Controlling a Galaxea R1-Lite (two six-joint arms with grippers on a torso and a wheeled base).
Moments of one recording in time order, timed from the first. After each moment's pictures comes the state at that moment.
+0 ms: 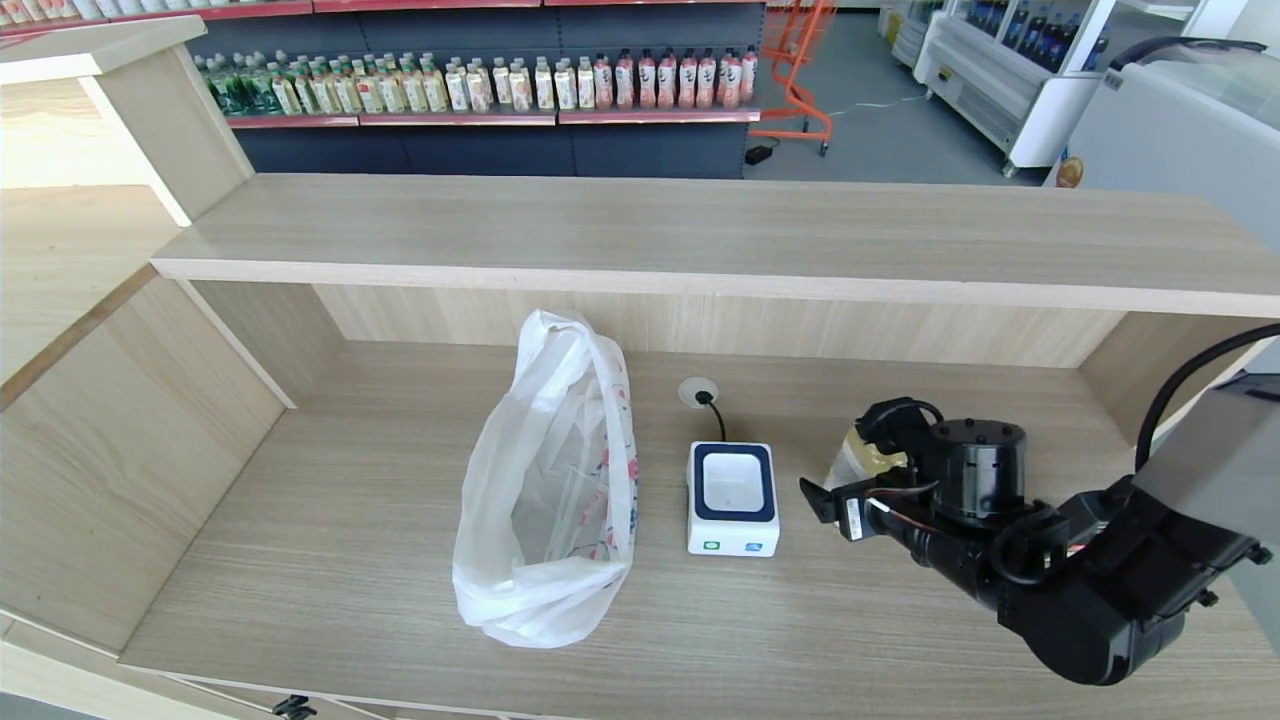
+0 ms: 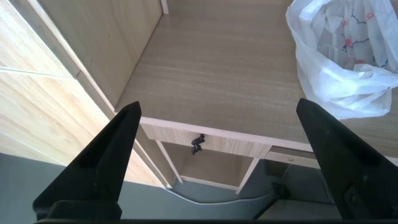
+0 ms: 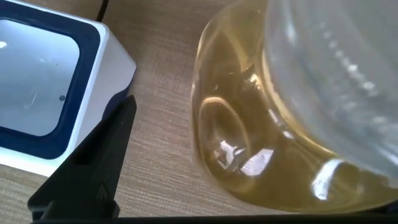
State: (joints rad) left arm 0.00 0.00 0.00 0.05 0.13 0.01; right arm 0.39 2.07 -0.59 -1.15 -0.21 -0.10
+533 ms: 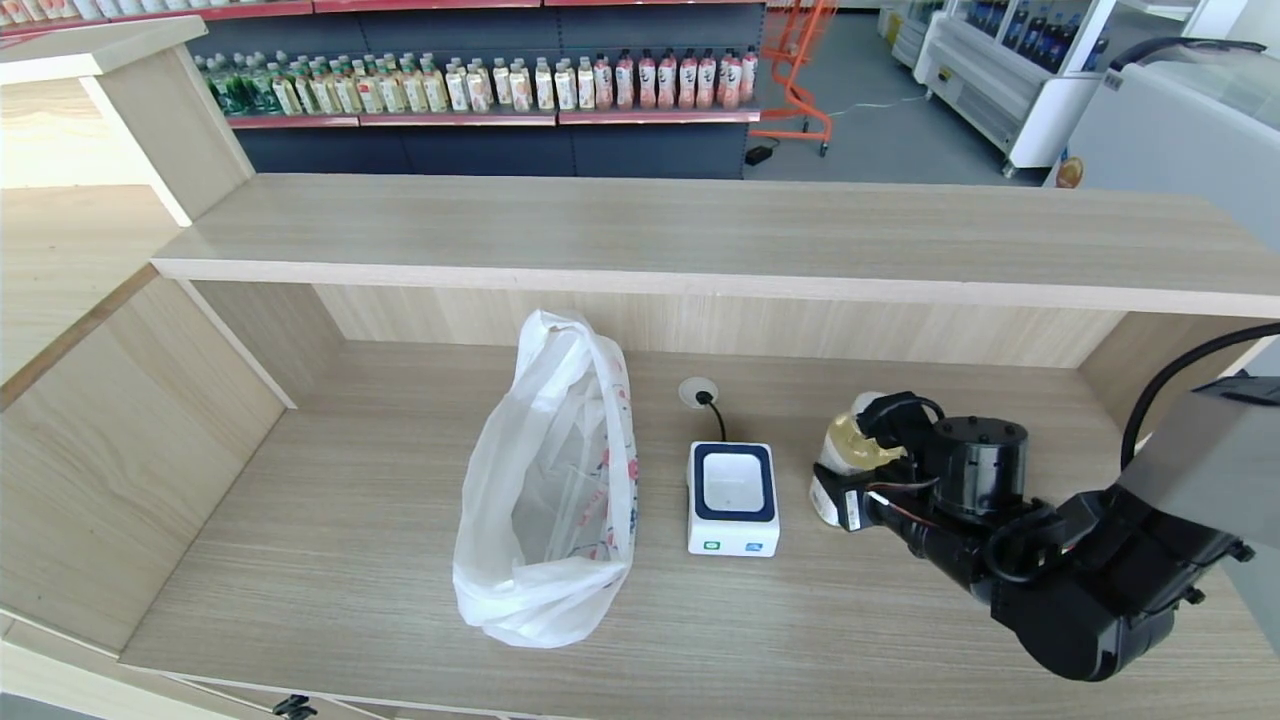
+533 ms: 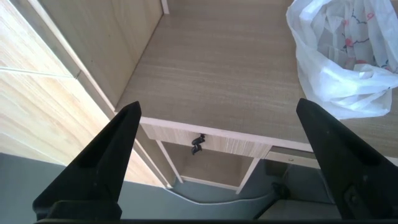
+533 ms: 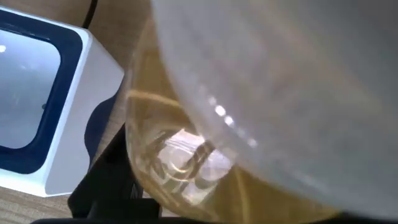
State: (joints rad) left arm 0.00 0.00 0.00 0.05 0.13 0.01; right arm 0.37 2.10 -0.60 -1.21 -0.21 -0.12
